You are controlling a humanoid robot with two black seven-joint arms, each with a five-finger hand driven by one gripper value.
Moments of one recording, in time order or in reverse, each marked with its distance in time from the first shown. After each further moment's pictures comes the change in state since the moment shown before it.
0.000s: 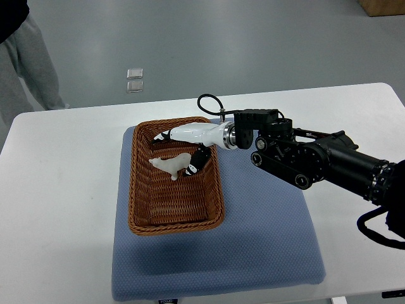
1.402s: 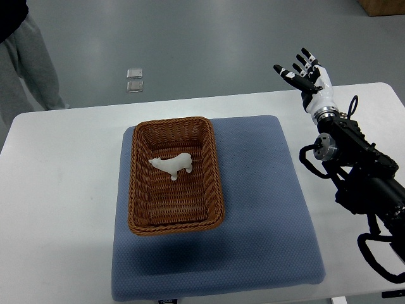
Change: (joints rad) left arm 0.000 0.000 0.000 0.000 0.000 0.000 0.000; right arm -0.287 -0.027 0.780 -0.199 1.003 -0.362 0.089
